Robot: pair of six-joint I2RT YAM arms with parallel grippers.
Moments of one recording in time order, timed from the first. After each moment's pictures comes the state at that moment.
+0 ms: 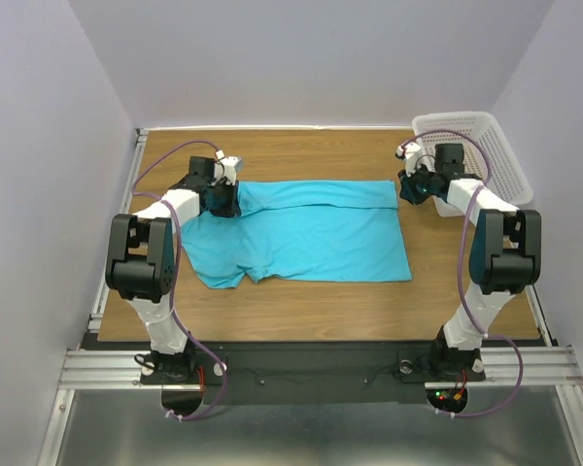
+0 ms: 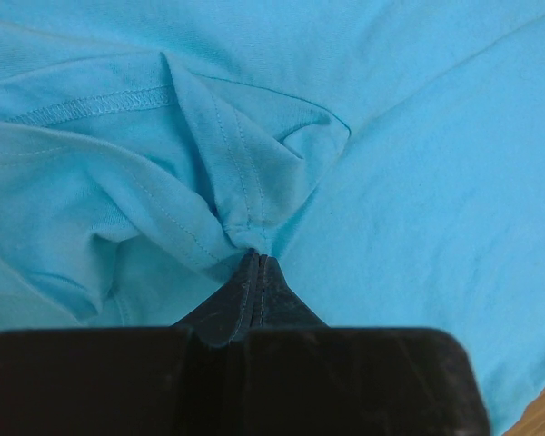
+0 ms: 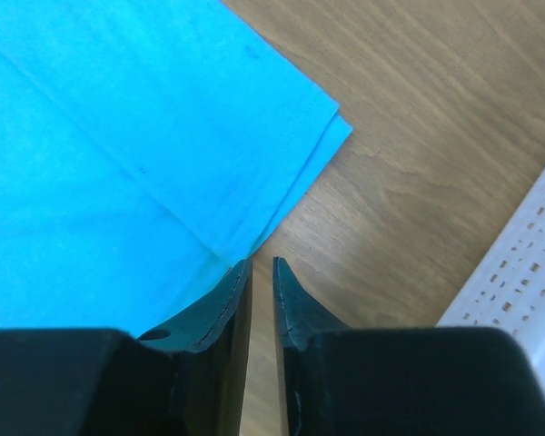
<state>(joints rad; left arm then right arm) -0.14 1.80 1.15 -0.25 0.36 0.05 -0.05 1.85 1.27 -0.28 -0.47 -0.60</state>
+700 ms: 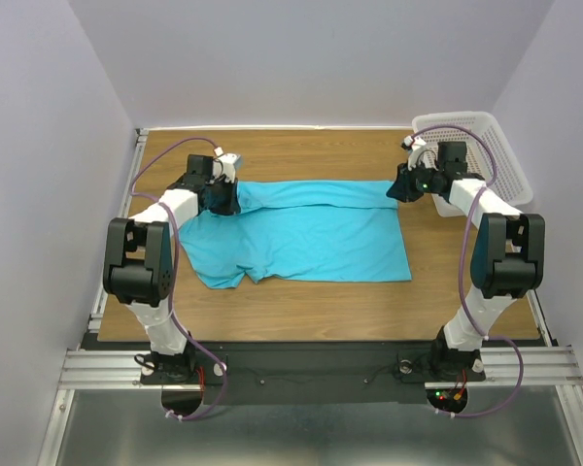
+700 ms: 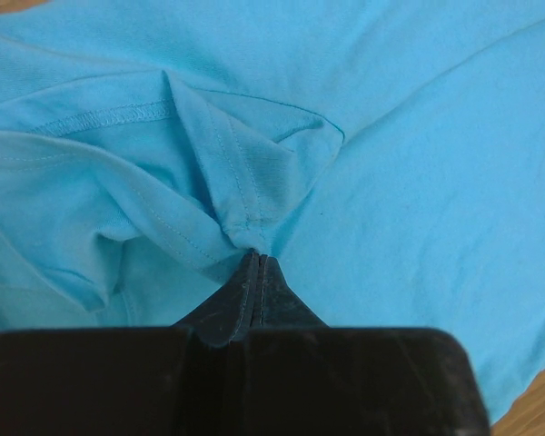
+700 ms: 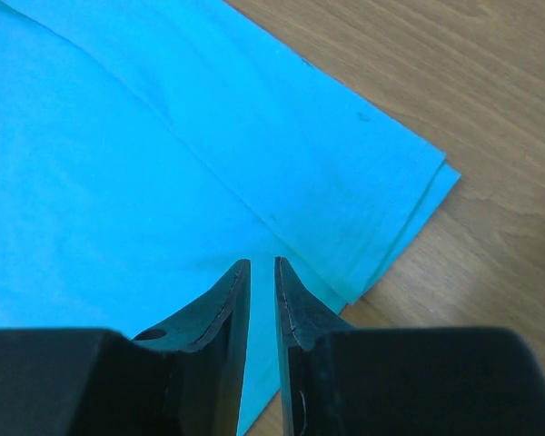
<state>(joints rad) -0.14 1.76 1.15 -0.25 0.37 0.05 -0.05 1.79 1.26 -0.27 -0.71 -0.35</state>
